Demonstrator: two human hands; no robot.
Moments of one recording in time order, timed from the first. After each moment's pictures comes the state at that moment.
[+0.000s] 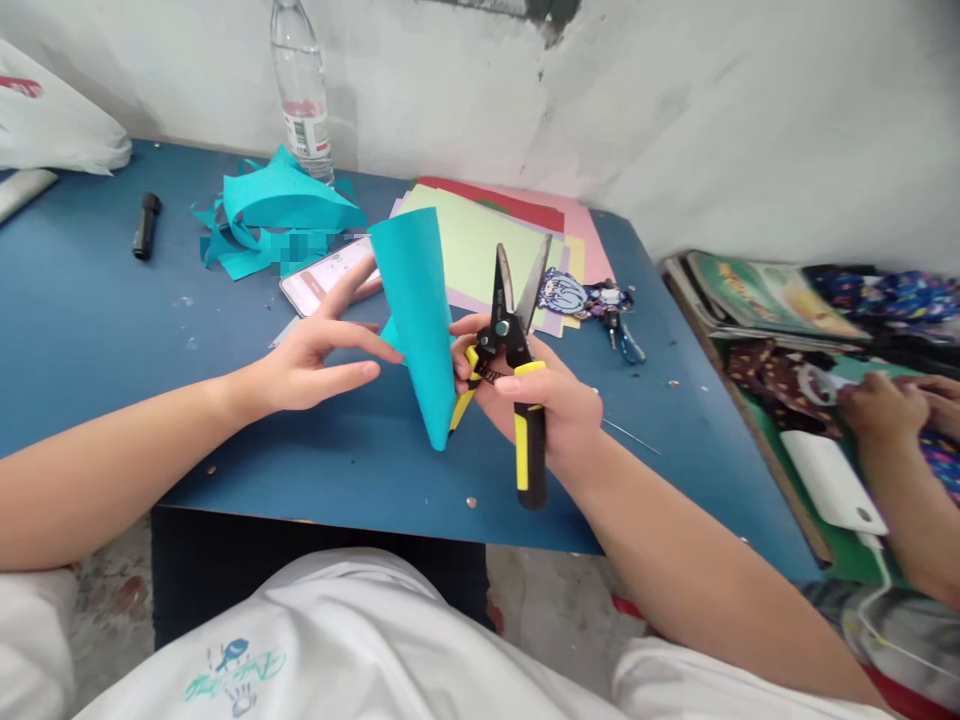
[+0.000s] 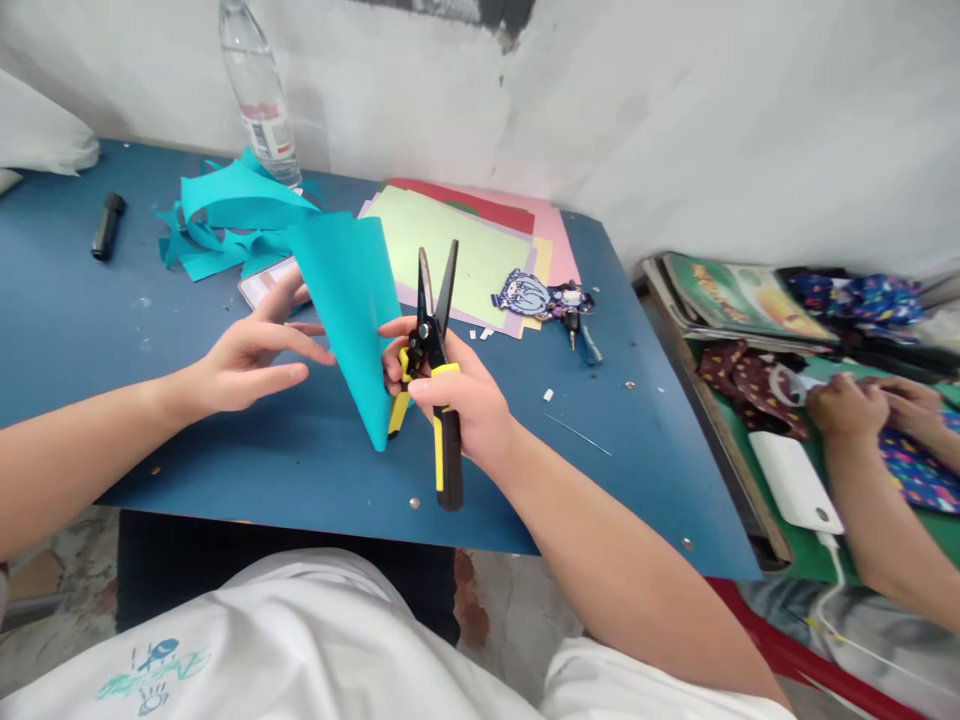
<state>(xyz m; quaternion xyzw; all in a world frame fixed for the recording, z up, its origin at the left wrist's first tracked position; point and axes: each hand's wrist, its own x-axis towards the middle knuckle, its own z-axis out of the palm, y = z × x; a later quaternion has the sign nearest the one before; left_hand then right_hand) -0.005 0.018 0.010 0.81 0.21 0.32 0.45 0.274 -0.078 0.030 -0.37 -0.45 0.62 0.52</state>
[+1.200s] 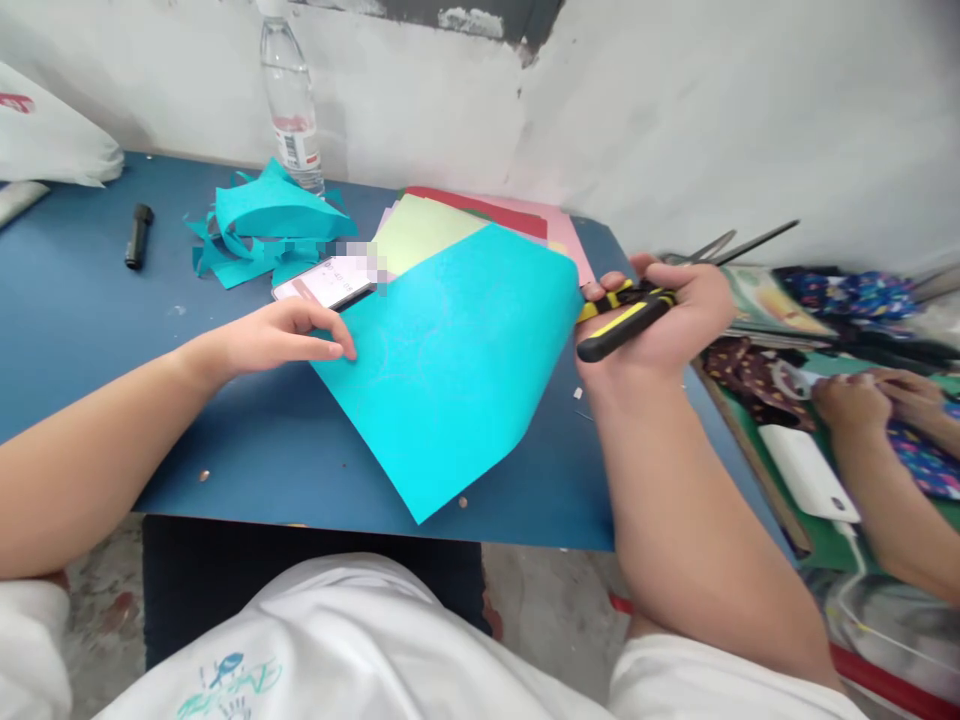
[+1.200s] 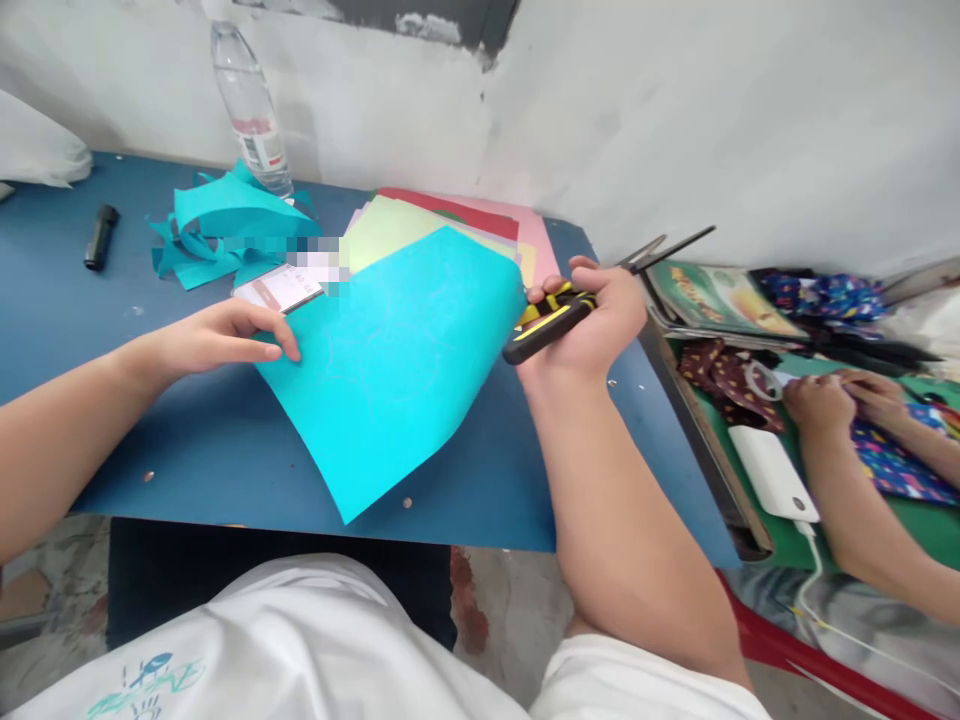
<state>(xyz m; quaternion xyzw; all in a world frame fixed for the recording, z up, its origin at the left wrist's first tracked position) -0.023 0.057 0.039 0.82 0.29 0.16 0.47 0.366 -0.016 0.031 -0.43 -0.17 0.33 0.83</state>
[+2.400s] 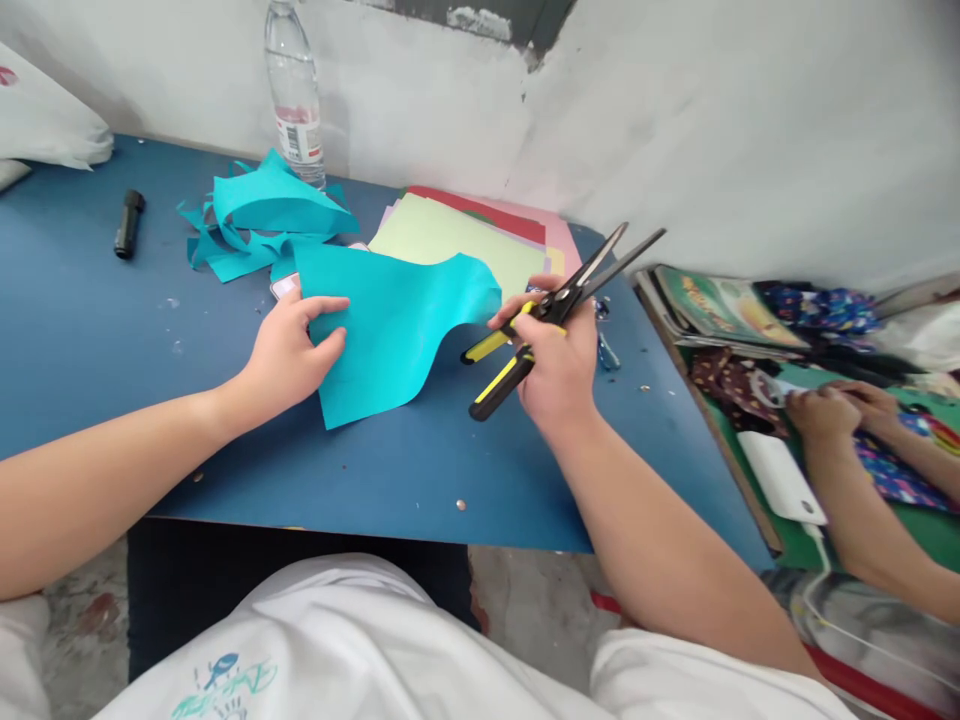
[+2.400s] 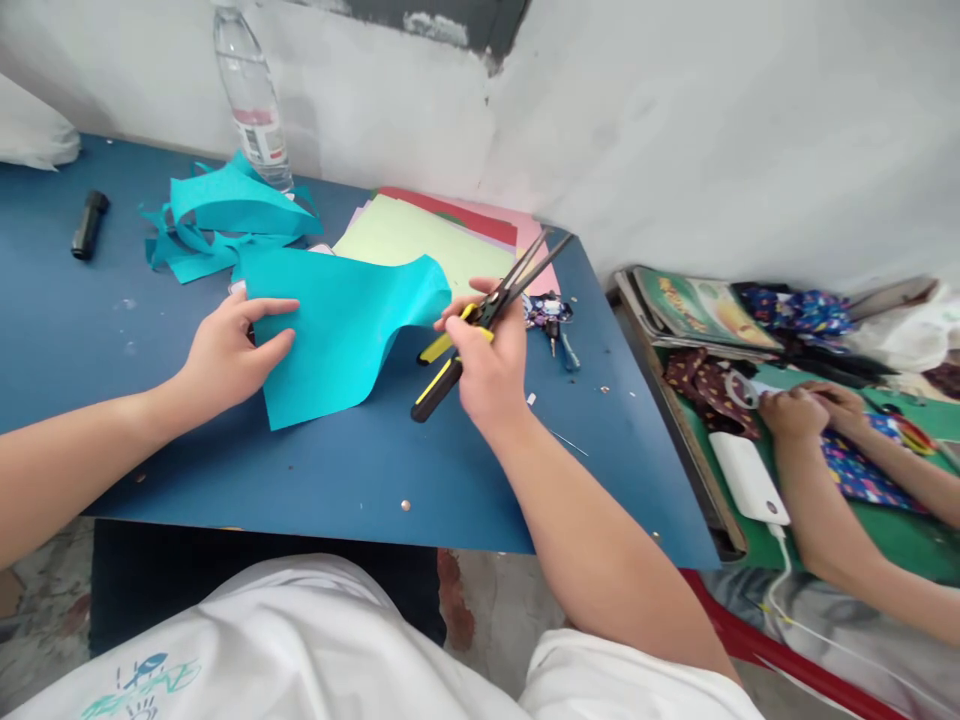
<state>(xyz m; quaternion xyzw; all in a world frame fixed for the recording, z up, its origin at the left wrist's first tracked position) 0.002 0.009 0.008 0.74 0.55 0.31 0.24 0.305 -0.040 0.000 -0.46 -0.46 0.31 0.69</state>
